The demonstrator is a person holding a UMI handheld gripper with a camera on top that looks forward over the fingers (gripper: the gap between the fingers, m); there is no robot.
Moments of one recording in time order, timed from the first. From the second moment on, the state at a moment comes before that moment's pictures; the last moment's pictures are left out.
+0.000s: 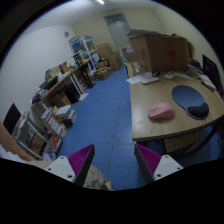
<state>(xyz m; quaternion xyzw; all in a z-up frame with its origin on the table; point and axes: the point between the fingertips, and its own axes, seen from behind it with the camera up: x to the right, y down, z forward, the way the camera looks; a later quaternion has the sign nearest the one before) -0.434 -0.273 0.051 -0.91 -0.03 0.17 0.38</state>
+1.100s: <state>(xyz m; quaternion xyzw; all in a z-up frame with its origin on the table) -0.260 -0.075 -0.012 -0.88 -0.09 0.06 0.46</state>
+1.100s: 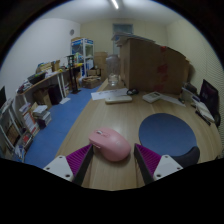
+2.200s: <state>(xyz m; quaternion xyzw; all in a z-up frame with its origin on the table) -0.065 0.022 0.079 -0.85 -0.01 -0.01 0.52</state>
